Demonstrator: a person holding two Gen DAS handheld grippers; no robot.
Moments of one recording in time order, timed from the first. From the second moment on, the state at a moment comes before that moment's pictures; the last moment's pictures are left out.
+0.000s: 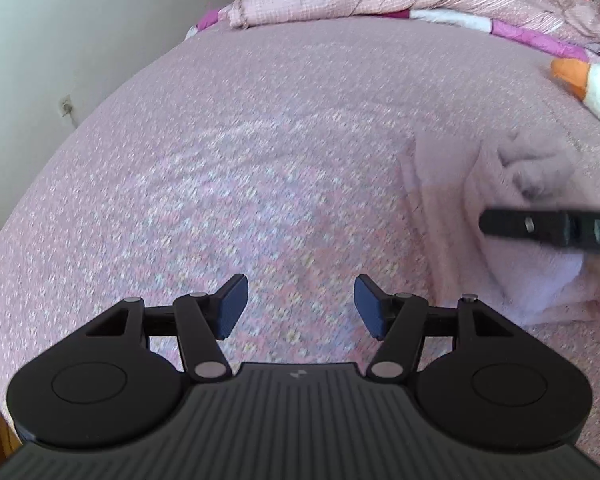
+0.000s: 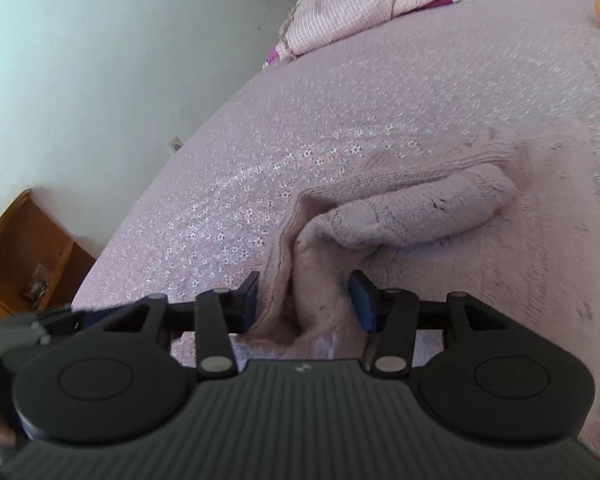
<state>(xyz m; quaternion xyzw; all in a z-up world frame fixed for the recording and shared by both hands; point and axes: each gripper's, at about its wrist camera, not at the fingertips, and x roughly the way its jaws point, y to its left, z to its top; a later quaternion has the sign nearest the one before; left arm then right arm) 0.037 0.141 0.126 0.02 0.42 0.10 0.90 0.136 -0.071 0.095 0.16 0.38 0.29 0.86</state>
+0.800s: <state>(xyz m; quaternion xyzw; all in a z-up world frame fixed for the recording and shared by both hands) 0.125 0.010 0.128 0.15 0.38 -0.13 0.90 0.107 -0.183 0.085 0.20 0.36 0.14 0.90</state>
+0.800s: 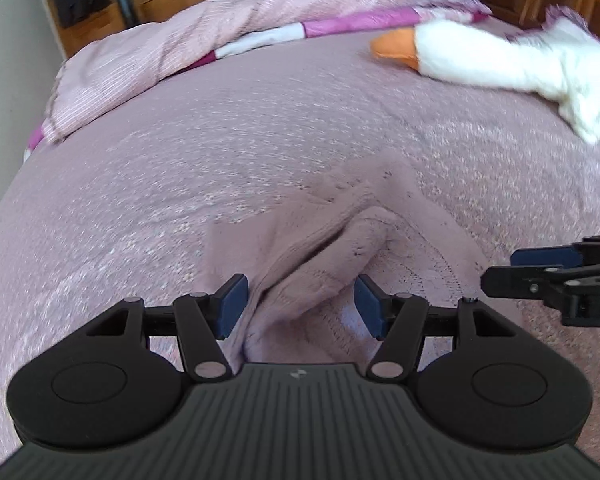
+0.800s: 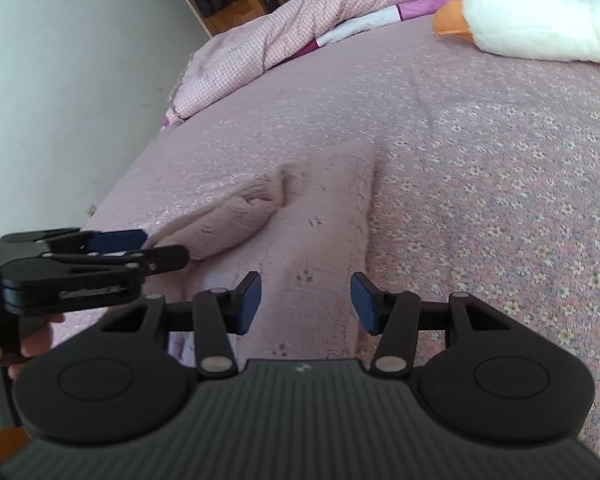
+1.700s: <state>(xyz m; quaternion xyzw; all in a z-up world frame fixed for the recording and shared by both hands) 0.194 0.079 0.075 0.03 0.39 -0.05 0.92 0.110 -0.159 0.071 0.15 0.36 0.16 0.91</state>
